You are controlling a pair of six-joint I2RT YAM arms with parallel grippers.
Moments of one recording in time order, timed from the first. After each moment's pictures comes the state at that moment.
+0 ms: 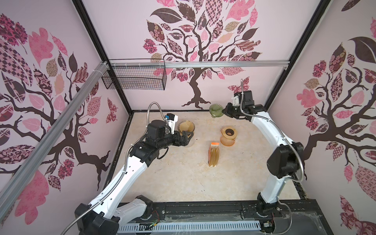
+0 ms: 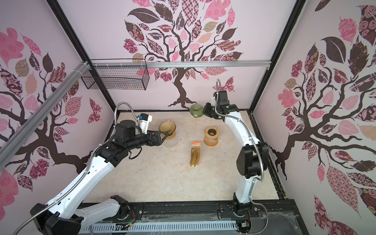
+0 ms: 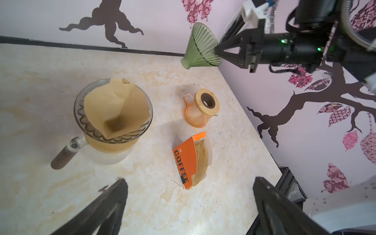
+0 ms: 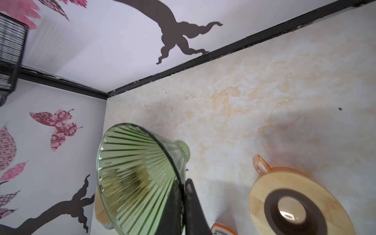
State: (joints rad) left arm -0.46 1.15 1.14 -0.43 0.32 -0.42; right arm 0.18 1.75 1.73 -0.62 -0.32 0.57
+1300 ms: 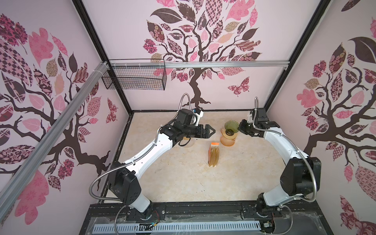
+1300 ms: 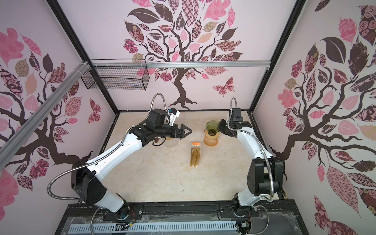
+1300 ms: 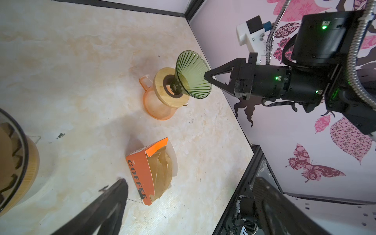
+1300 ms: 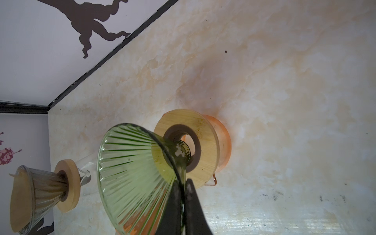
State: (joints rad) left arm -0.62 1.58 1.46 -0.46 0.43 -0.49; right arm 0.05 1.57 1.30 -0.58 -0.23 0.55
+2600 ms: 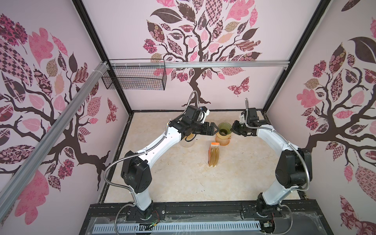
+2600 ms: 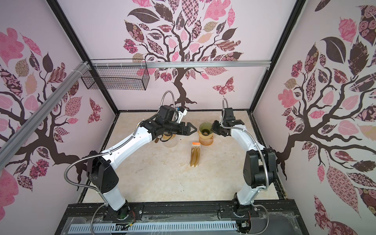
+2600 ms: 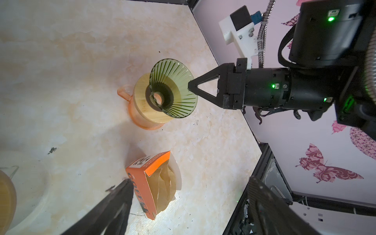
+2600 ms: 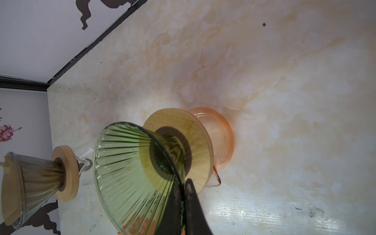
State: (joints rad) left arm -0.64 1.78 1.67 -0.54 0.42 -0.44; right arm 0.14 1.68 1.34 -0.59 -0.29 0.54
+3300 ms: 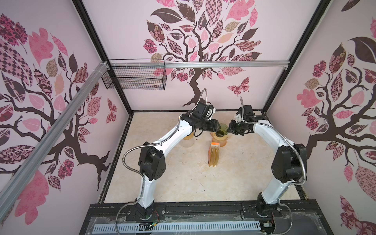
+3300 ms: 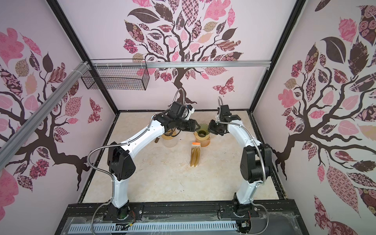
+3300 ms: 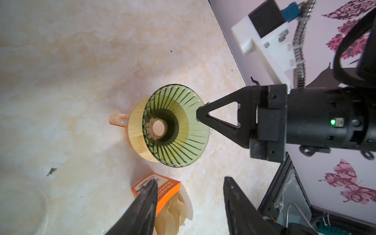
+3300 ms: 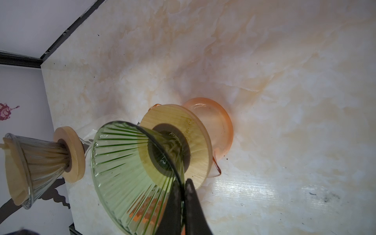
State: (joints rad) left arm -0.66 2.04 1.98 -0.70 0.34 -0.42; right arm 0.16 1.77 1.49 -0.76 -0.32 0.52
